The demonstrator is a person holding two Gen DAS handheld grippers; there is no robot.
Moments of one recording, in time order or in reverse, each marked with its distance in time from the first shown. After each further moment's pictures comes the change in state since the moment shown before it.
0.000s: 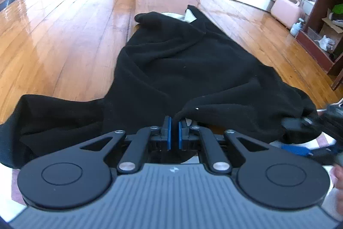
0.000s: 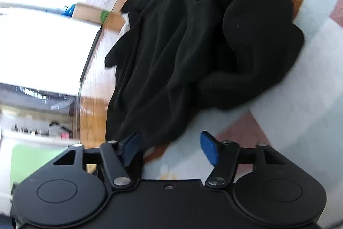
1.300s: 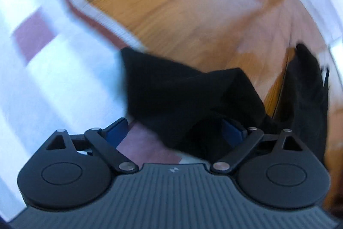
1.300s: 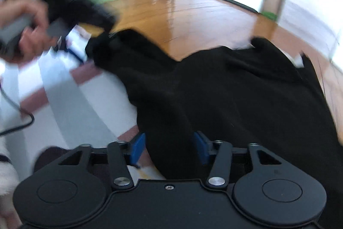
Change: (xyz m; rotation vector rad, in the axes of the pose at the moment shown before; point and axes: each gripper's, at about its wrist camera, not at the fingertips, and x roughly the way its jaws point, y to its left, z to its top) left arm -0.008 0.194 -0.009 -0.702 0.235 0.345; right arm 0.080 0.134 -0.158 -1.544 0.147 -0.150
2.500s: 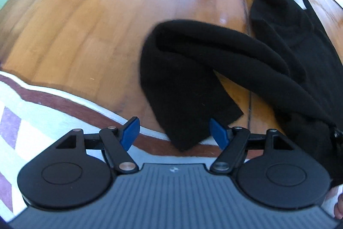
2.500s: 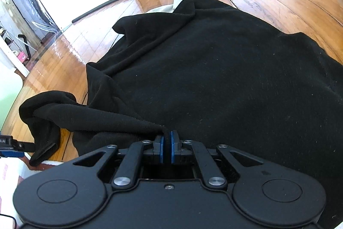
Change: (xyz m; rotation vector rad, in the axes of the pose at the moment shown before) left arm -0.015 -0.072 -0.016 0.450 0.020 0.029; right arm 0.009 -0.161 -0.053 0.862 -0.030 -0.129
